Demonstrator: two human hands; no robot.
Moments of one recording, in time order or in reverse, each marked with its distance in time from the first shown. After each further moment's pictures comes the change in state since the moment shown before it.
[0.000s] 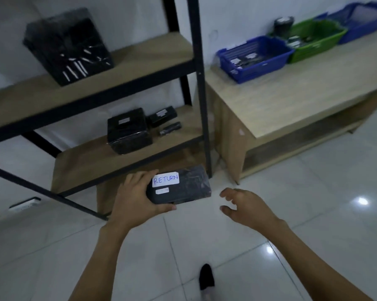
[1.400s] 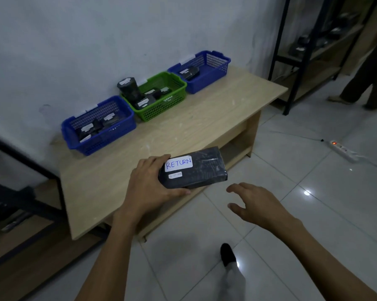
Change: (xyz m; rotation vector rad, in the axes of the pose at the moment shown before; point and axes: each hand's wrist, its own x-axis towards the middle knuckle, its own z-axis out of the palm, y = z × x) left_hand 0.330 0.666 0.219 -0.109 -0.008 0.297; right_hand -0.079 0.596 -0.389 -0.153 0.153 0.171
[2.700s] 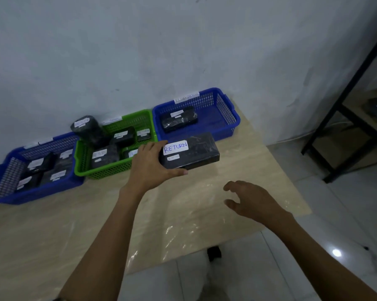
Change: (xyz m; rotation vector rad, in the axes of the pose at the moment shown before) left_hand 0.563 0.068 0.151 0.107 0.164 -0.359; right_hand 0.497 0.364 -0.189 0.041 -0.175 -0.282
